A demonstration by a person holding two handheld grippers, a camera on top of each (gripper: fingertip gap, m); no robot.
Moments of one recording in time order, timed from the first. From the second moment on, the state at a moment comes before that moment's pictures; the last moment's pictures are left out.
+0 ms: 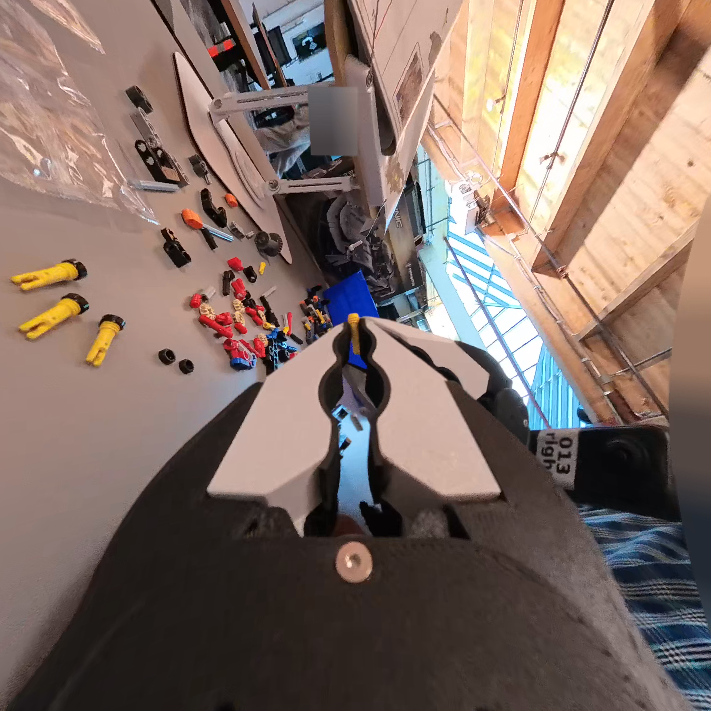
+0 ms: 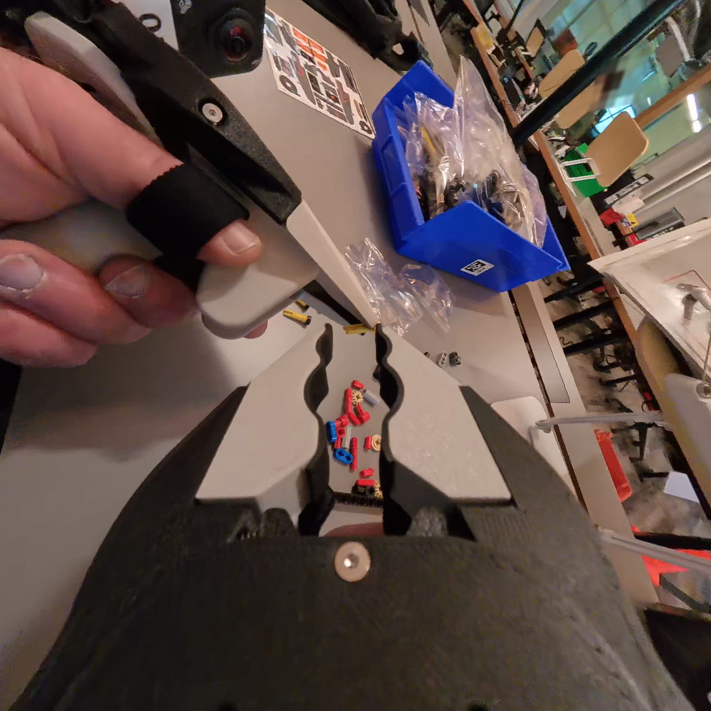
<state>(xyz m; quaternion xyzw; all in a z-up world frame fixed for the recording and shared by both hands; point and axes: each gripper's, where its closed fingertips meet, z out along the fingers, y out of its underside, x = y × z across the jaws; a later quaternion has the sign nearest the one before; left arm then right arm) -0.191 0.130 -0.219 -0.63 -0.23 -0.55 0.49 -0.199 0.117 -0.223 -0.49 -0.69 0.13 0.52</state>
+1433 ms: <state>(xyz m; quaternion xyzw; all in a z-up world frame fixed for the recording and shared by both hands) -0.211 0.110 -0.256 -0.82 -0.03 -0.23 0.52 -0.191 0.128 -0.246 -0.47 -0.80 0.26 0.28</state>
